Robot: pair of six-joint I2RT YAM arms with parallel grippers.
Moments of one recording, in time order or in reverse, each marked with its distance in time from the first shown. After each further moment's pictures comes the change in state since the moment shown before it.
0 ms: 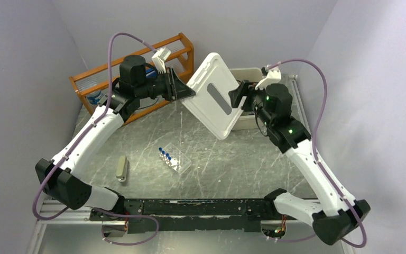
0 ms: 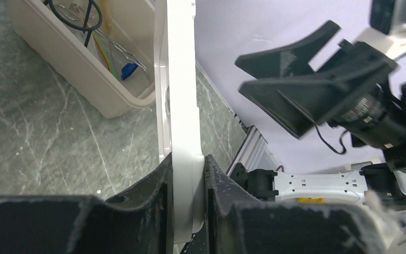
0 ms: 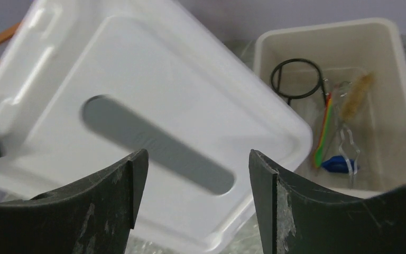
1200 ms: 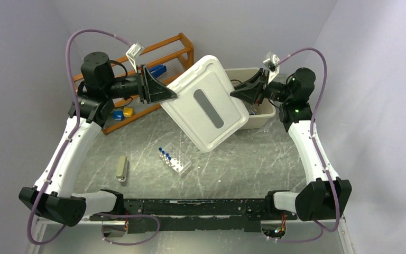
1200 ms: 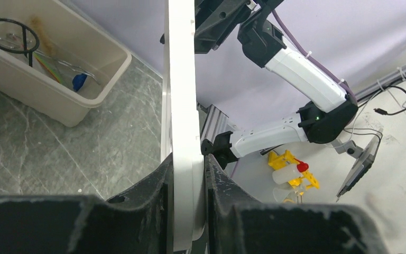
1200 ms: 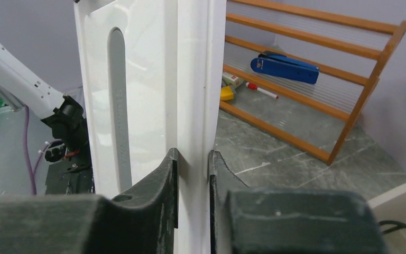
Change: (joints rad) left arm 0.199 -0.143 0.021 -0.021 0.415 0.017; right arm -0.455 0.233 0.003 0.550 -1.407 -0.147
